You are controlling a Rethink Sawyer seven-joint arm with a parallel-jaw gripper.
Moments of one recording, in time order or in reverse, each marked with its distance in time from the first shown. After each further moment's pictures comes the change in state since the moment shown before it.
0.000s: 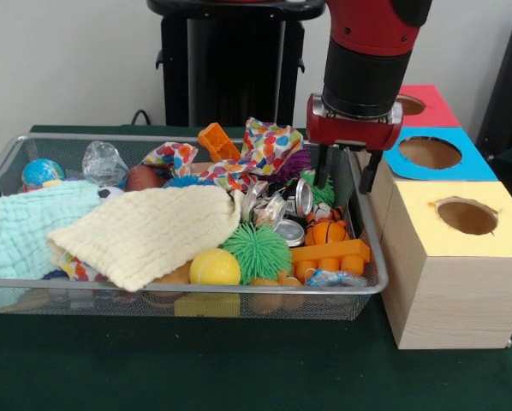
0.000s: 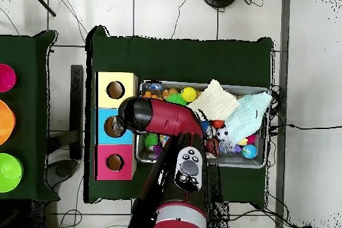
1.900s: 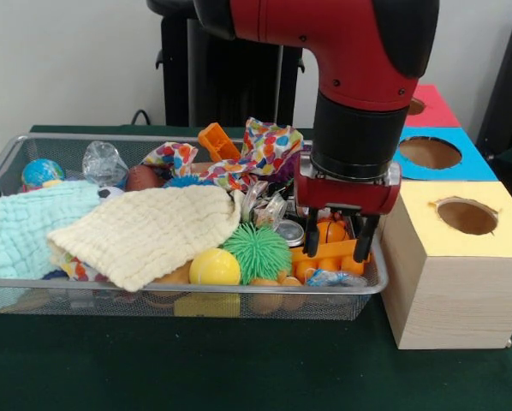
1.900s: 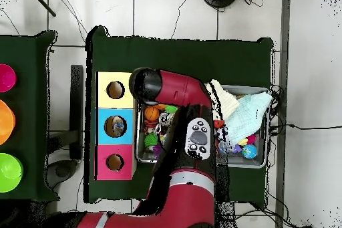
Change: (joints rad) arm -0.047 0.150 0.006 -0.290 -0.001 0.043 0.000
